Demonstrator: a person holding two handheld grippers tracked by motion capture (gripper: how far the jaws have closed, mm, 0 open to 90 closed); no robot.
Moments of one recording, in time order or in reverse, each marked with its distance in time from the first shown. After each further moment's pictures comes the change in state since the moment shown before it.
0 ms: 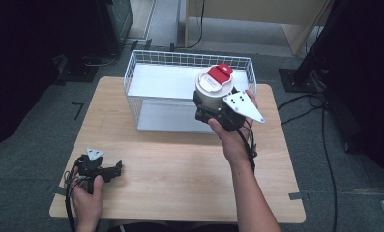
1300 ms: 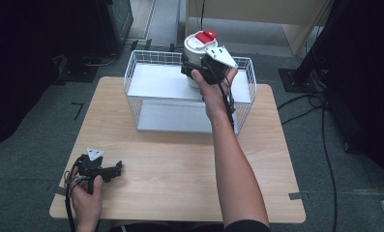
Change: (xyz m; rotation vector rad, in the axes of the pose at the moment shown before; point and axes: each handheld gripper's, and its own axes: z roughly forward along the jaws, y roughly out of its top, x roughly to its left) left arm 0.000 0.000 0.000 0.000 0.001 0.001; right arm -0.019 0.007 0.132 0.094 -0.086 0.096
